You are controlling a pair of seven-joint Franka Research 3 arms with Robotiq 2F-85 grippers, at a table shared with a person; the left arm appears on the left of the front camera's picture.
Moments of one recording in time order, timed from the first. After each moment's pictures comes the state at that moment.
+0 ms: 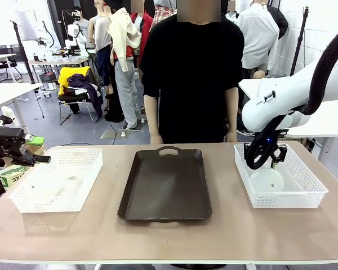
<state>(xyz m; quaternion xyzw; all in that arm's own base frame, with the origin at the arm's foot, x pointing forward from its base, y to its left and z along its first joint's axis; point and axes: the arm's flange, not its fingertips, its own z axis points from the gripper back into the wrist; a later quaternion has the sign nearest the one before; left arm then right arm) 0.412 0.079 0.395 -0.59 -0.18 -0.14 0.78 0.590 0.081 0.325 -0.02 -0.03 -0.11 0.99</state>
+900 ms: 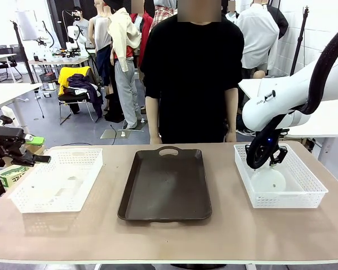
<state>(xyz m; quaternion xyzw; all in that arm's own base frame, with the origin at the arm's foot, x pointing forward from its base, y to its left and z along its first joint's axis) 0.412 0.079 0.395 -0.59 -0.18 -0.14 0.78 0.592 0.079 0.323 -0.02 -0.02 -0.11 0.99</state>
